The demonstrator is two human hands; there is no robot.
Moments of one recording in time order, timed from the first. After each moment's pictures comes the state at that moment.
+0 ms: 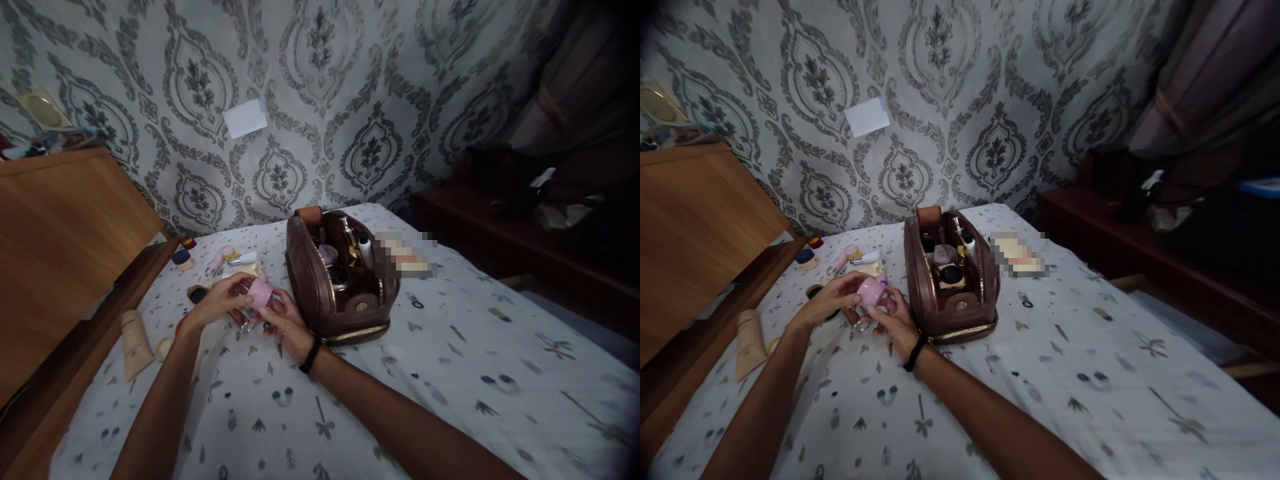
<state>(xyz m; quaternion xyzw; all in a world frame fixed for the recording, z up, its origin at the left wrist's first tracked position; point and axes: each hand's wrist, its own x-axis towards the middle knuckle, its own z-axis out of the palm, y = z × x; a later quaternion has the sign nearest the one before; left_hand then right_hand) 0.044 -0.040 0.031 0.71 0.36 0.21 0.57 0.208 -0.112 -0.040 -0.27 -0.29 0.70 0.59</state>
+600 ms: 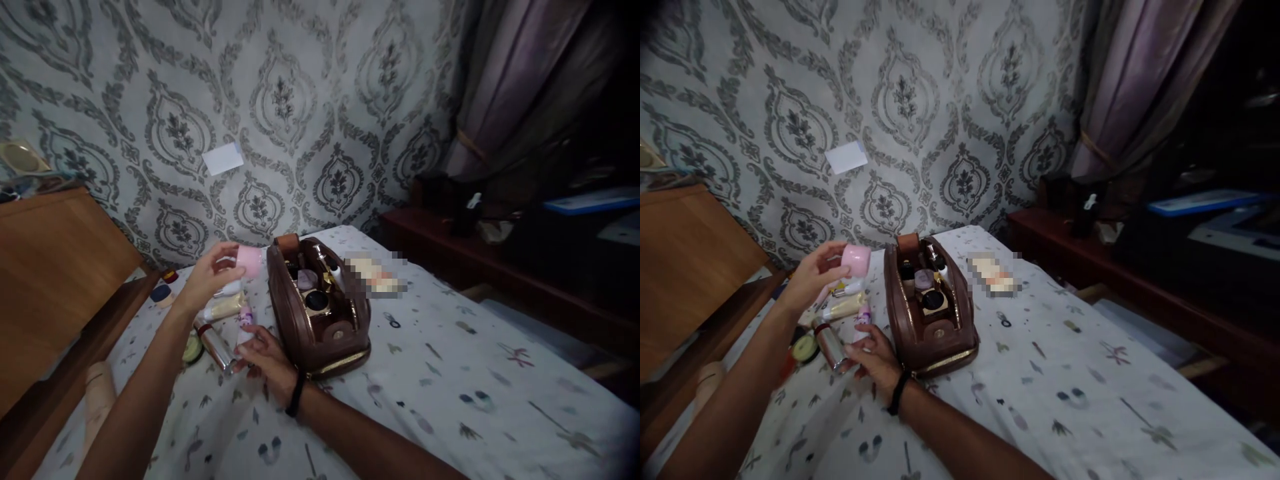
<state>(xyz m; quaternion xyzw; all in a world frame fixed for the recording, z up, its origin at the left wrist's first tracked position) 0.112 -0.007 0.112 0.75 0.32 0.41 0.41 0.206 -0.110 -0.051 -0.28 -0.31 0.71 0.57</state>
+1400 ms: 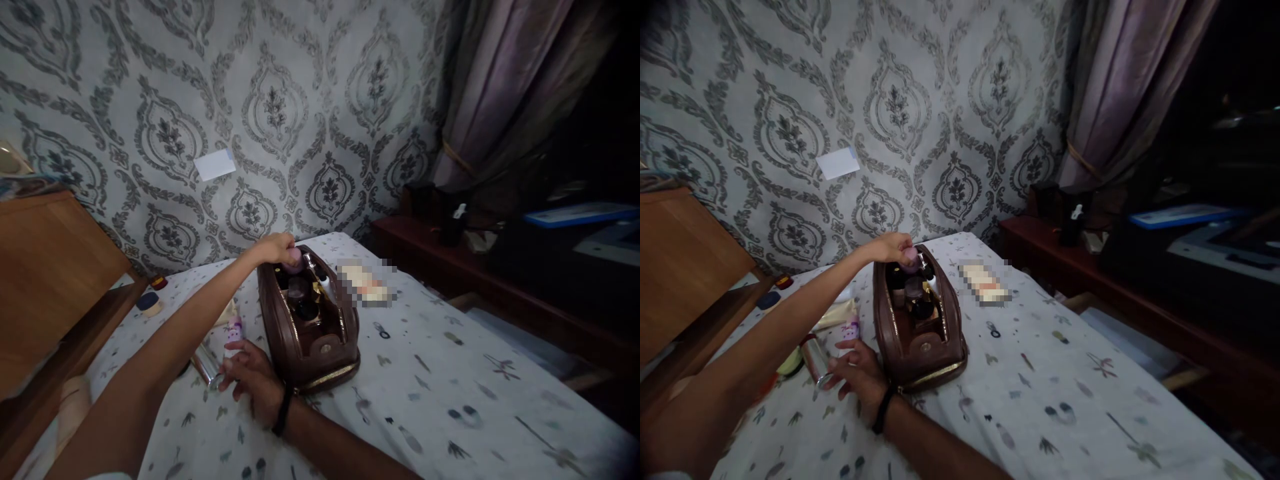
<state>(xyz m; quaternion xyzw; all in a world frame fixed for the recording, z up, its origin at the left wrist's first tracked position) 0.271 0.072 0.124 0.94 0.33 -0.01 0.03 0.205 -0.109 -0.052 -0.27 -0.31 0.71 0.57</state>
